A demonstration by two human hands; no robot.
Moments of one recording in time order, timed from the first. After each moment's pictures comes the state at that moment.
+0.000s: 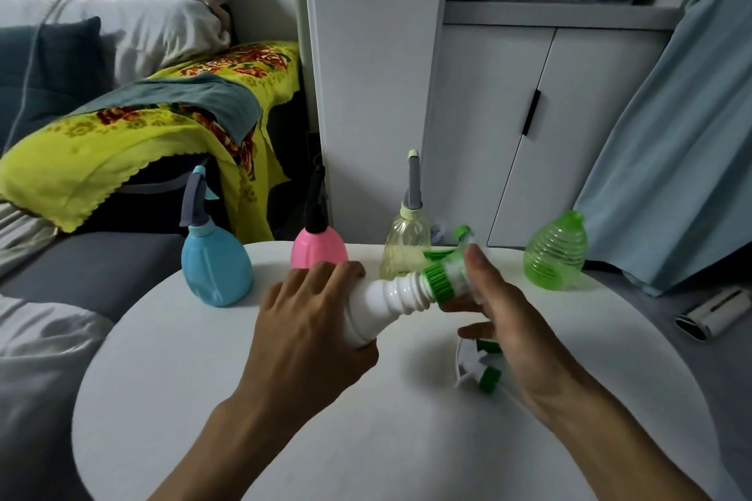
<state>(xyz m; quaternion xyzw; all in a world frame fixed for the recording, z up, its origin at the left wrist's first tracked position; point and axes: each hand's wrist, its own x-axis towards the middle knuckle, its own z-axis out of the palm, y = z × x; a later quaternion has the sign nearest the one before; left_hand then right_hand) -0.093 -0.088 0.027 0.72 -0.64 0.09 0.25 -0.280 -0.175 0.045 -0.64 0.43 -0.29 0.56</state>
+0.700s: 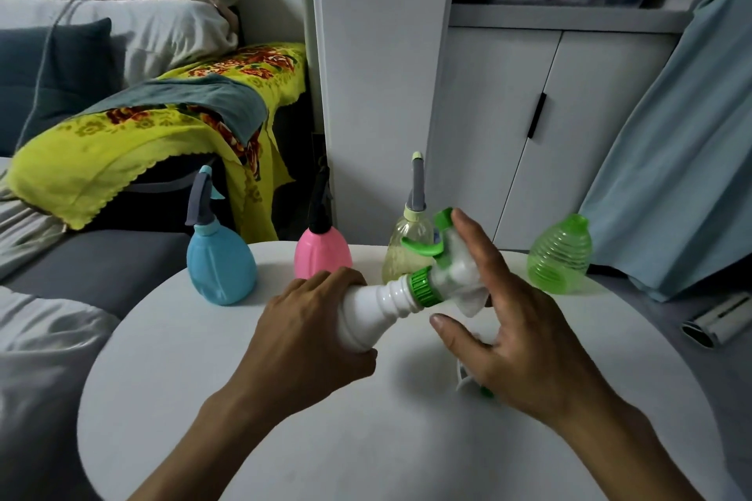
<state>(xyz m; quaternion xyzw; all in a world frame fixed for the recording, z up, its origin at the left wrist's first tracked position) -0.082 -0.087 0.025 0.71 -0.64 -0.01 0.29 -0.295 -0.172 0.049 -0.87 0.31 -0.35 0.16</state>
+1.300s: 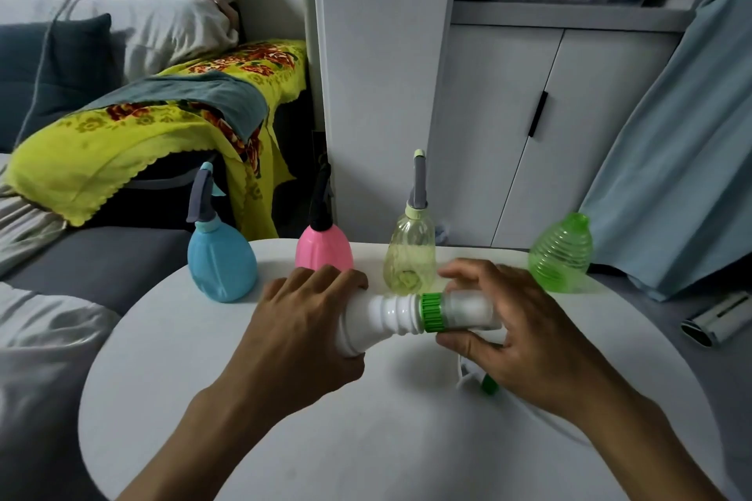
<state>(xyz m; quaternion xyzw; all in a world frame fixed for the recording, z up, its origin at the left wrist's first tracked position) -0.078 -0.082 0.033 0.70 -0.68 0.07 0.19 -0.305 -0.189 0.040 -0.90 0.27 -0.29 0.17</state>
